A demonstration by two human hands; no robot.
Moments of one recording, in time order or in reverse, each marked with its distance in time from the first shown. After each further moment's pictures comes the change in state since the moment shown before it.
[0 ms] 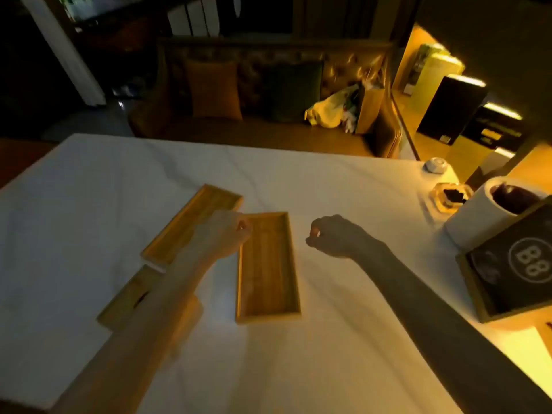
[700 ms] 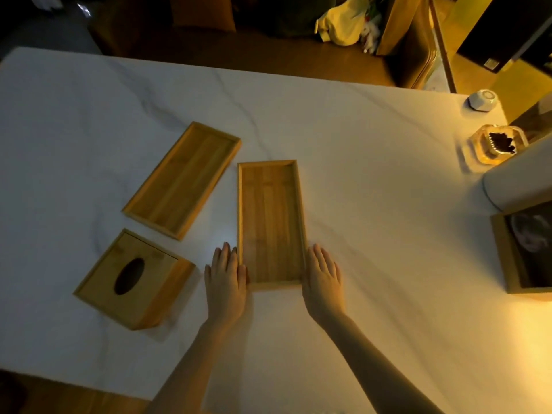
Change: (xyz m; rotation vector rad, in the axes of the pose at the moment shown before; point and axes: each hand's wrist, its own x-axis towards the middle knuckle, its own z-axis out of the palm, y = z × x) left_hand -0.061 -0.079 0.176 -0.046 0.009 -0.283; right_hand -0.007 0.002 0.199 0.210 0.100 0.229
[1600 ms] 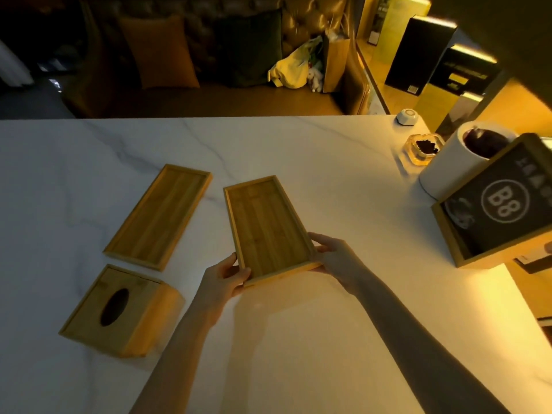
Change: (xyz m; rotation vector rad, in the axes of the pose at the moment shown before) left_hand -0.011 0.058 -0.074 -0.954 -0.441 -0.083; right_hand -0.021 0.015 -0.119 1.019 -0.206 0.118
